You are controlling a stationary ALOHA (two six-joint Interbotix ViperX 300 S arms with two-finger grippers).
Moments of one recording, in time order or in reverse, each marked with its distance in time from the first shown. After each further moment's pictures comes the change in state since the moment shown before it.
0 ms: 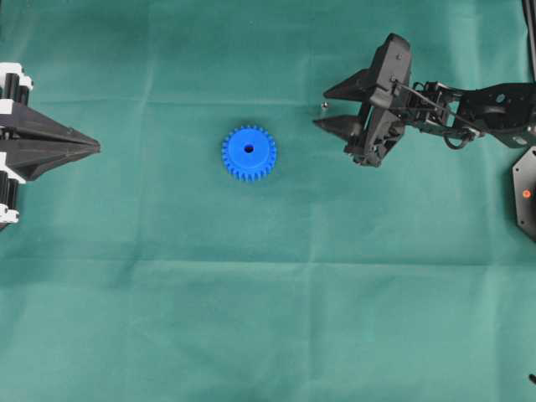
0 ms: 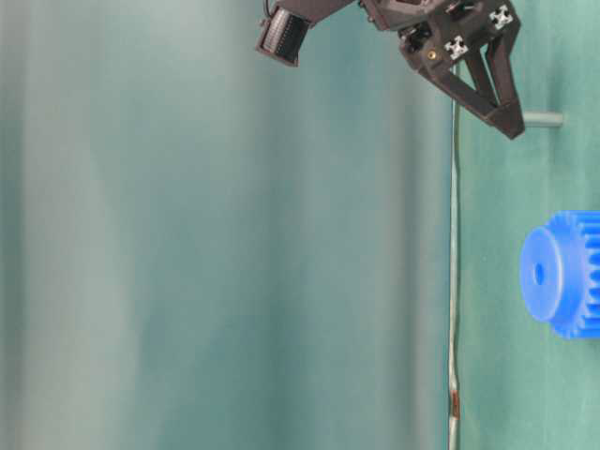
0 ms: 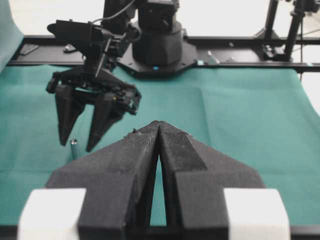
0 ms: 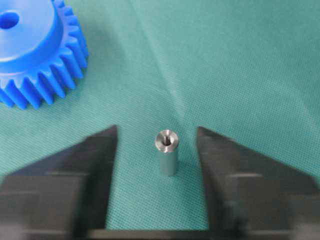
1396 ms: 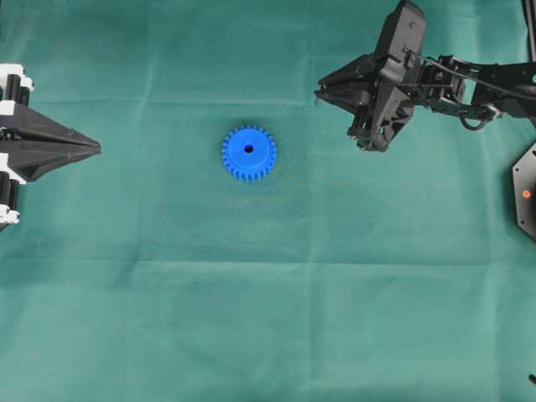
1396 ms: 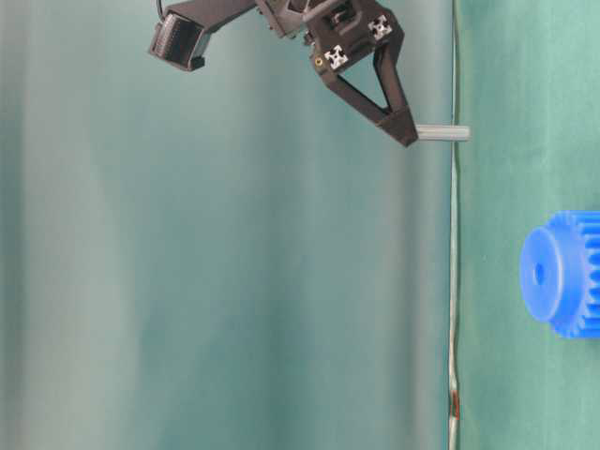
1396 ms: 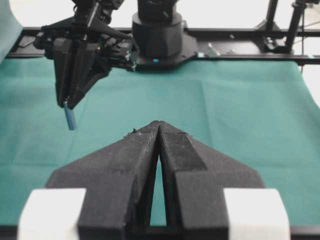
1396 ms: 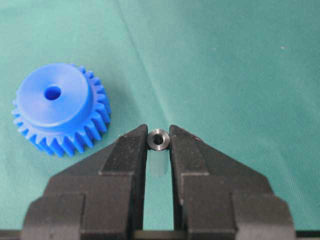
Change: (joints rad) left arm 0.000 0.000 0.000 0.000 0.020 0.000; right arm 0.000 -0.227 -0.081 0.000 0.279 0.000
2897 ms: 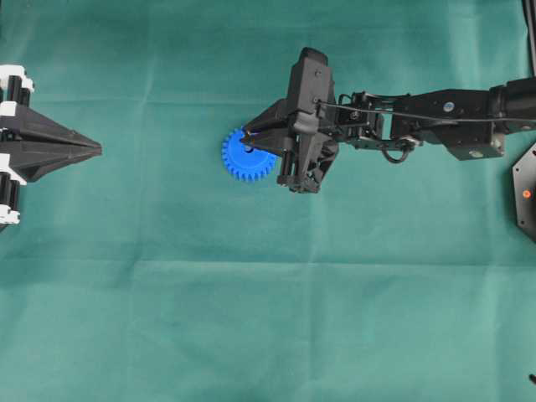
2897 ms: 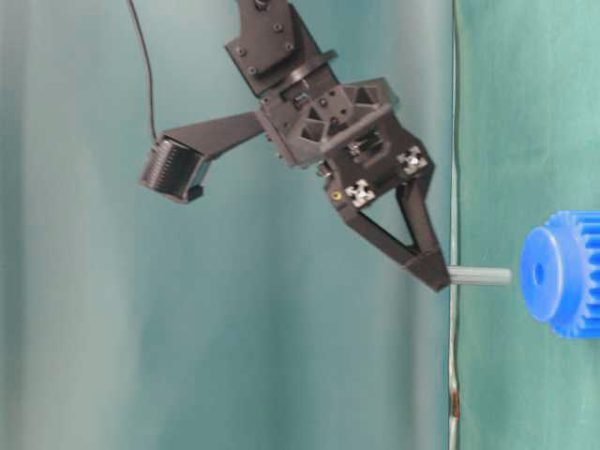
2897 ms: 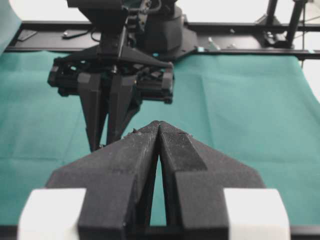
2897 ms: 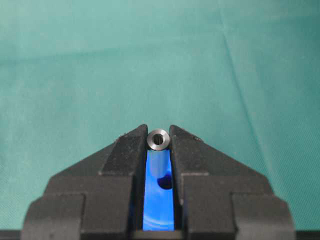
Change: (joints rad) left arm 0.000 0.000 0.002 -0.002 0.017 -0.005; right arm 0.183 0.267 -0.279 0.002 -0.002 0.000
